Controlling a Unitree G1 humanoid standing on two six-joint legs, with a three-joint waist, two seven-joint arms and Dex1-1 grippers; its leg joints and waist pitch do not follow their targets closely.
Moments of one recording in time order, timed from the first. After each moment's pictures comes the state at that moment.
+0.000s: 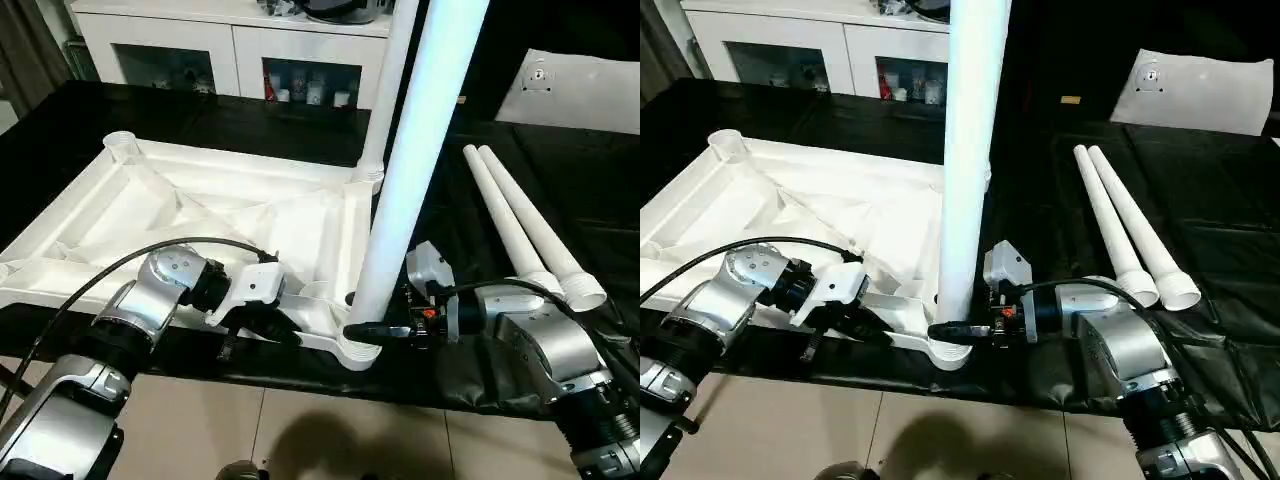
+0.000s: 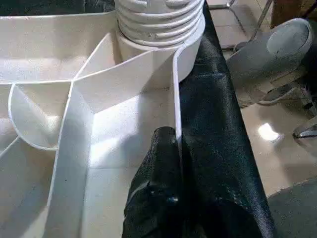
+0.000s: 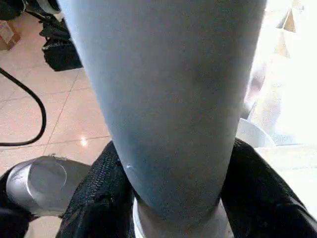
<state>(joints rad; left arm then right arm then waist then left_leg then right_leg) -0.64 0.48 -0.40 0.68 -0.02 -0.18 -1.51 -0.36 -0.45 0.25 0.14 0.31 0.30 1.25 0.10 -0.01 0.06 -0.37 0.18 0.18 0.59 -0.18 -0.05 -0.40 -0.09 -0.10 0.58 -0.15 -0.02</state>
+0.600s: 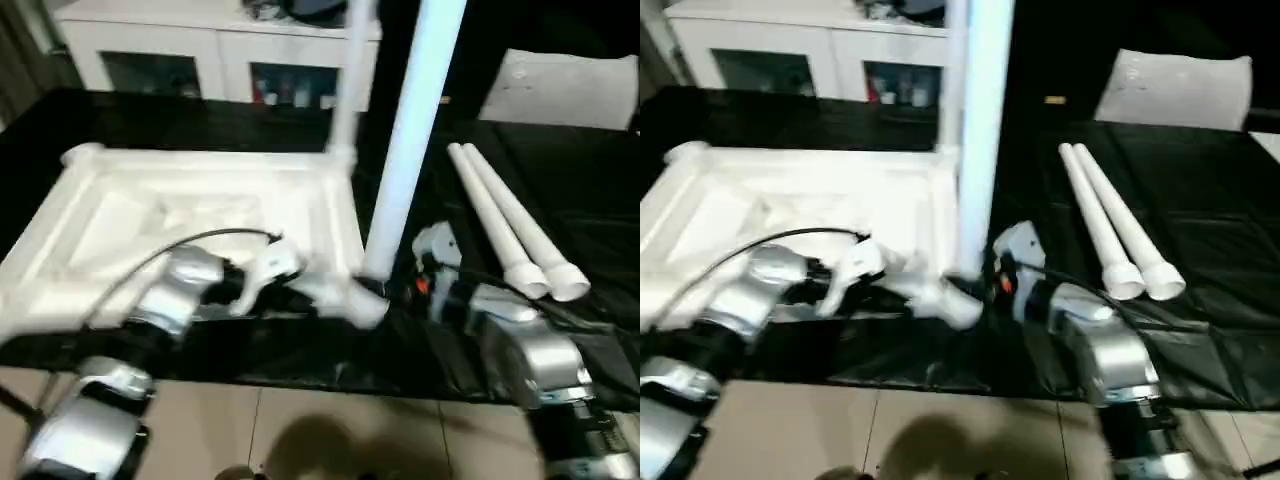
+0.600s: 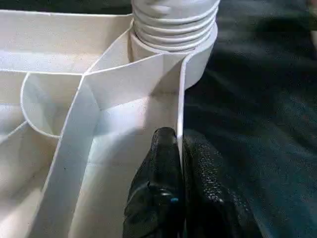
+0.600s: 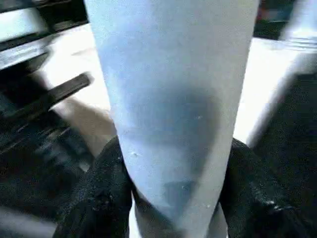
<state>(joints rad) -0.65 0.30 -0.30 0.67 0.03 0.12 -1.11 -0.31 -0.19 0.05 0.17 0.22 0.35 0.65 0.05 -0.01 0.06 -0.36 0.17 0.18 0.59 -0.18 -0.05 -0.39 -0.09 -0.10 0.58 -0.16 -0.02</state>
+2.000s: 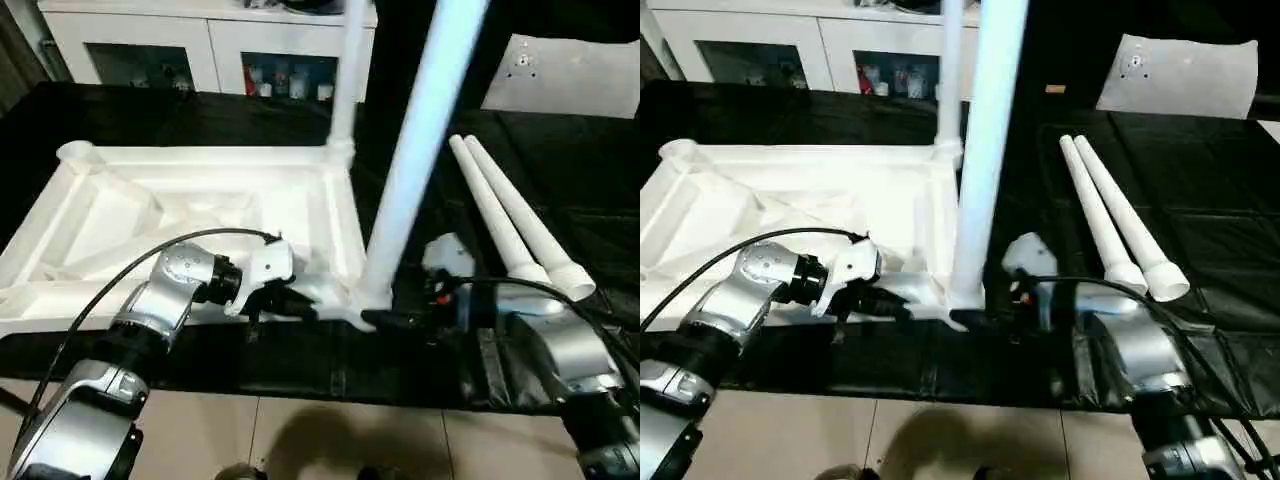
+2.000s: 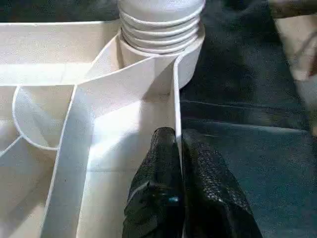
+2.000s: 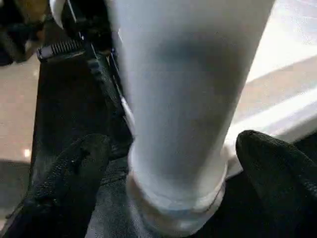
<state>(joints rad) -0.63 0.40 -0.31 0.65 0.00 -0.05 -1.38 -0.37 -0.45 0.19 0.25 0.19 0.21 1.11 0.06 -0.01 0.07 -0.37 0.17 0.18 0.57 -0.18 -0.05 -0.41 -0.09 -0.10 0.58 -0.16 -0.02</state>
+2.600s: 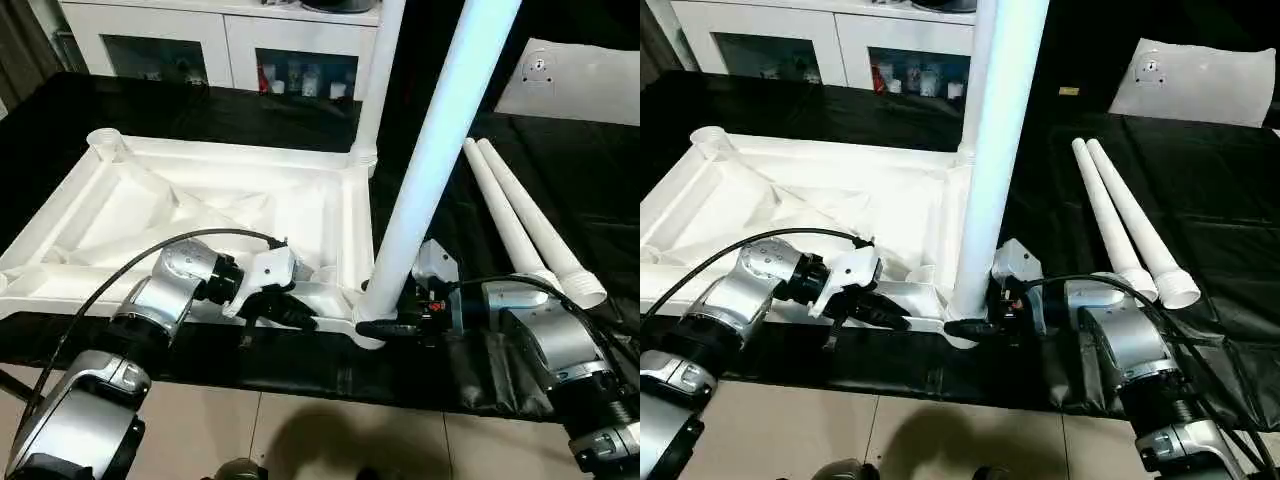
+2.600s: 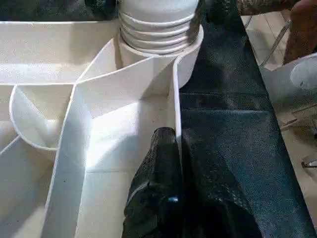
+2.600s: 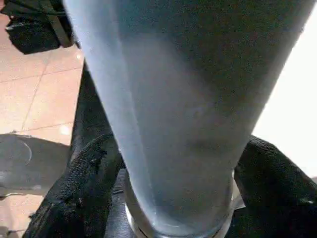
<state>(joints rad) -0.67 0.40 -0.33 0.71 0.00 -0.11 -1.46 -0.41 -0.44 0.22 0.30 0.21 0.19 1.24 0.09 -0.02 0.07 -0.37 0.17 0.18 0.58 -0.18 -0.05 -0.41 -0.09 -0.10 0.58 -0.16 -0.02</state>
